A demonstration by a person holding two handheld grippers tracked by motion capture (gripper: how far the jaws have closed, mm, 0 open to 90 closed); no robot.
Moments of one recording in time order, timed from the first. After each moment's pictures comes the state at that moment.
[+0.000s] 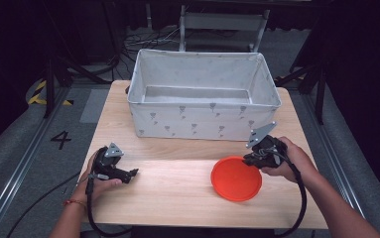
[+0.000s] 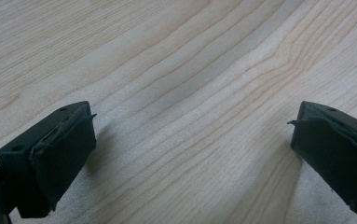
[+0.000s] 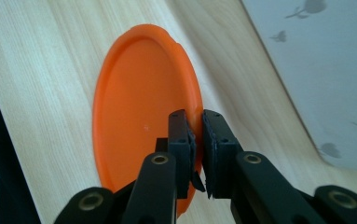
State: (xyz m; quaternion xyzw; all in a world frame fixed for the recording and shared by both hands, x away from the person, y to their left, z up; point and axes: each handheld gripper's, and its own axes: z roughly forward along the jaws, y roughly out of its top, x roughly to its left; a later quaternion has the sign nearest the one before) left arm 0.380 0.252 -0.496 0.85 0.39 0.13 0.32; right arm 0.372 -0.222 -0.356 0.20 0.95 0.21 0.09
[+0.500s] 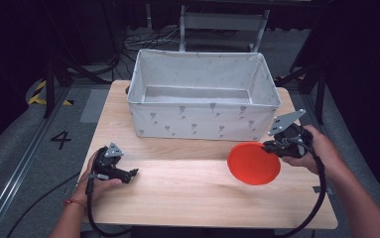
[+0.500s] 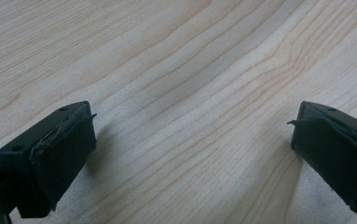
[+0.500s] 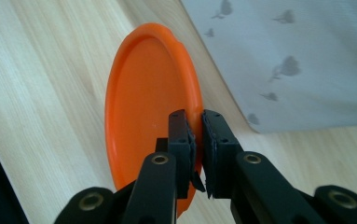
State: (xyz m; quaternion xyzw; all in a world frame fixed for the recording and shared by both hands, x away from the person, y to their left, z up) left arm 0.380 0.252 -0.496 0.85 0.39 0.13 0.32; right arm 0.371 -0.261 -0.306 0.22 0.94 0.20 0.16
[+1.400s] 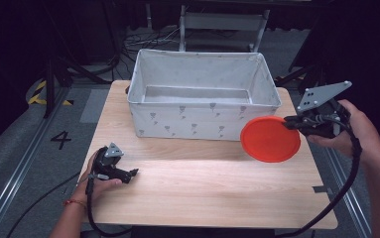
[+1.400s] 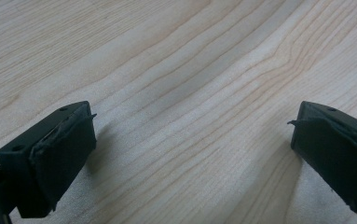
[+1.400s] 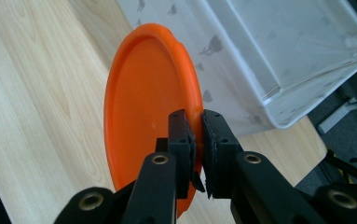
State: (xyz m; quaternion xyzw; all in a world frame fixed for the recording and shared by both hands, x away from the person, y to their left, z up) left arm 0.380 0.252 -0.496 0.85 0.39 0.13 0.32; right arm 0.367 -0.284 -0.221 0.21 0.92 0.24 0.22
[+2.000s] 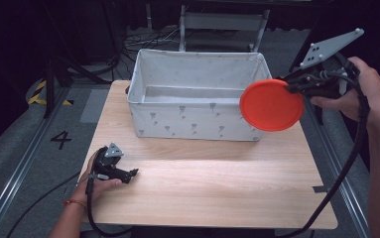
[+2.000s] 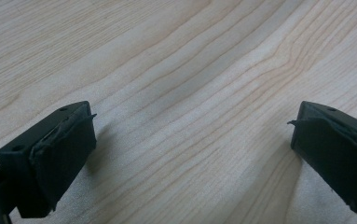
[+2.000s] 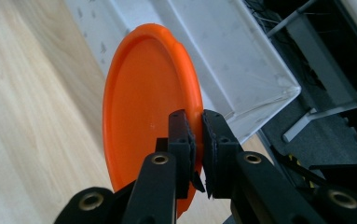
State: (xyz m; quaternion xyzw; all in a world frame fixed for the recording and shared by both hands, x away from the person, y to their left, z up) left arm 0.380 0.252 -0.496 0.85 0.39 0.13 0.32; right arm 0.403 -0.267 -0.149 0.21 0.91 0.24 0.27
